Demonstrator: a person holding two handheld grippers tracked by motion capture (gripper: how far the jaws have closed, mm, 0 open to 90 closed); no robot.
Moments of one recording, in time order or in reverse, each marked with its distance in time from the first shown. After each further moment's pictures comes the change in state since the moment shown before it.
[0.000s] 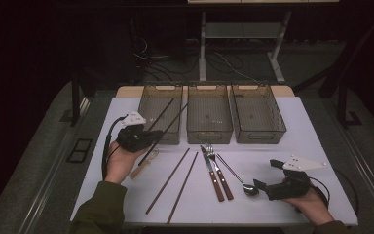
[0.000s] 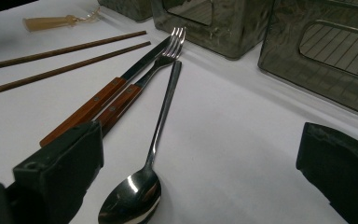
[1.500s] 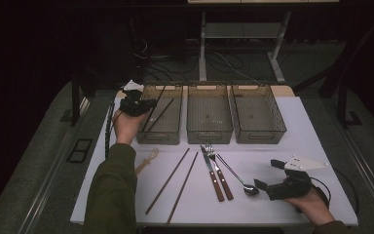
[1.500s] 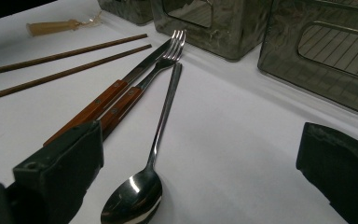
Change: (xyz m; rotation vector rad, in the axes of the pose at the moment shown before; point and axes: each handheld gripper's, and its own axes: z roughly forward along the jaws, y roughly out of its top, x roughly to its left) left arm 0.091 0.032 0.052 -0.021 0.174 -0.127; right arm -0.001 0.000 -0.002 -0.008 0.005 0.007
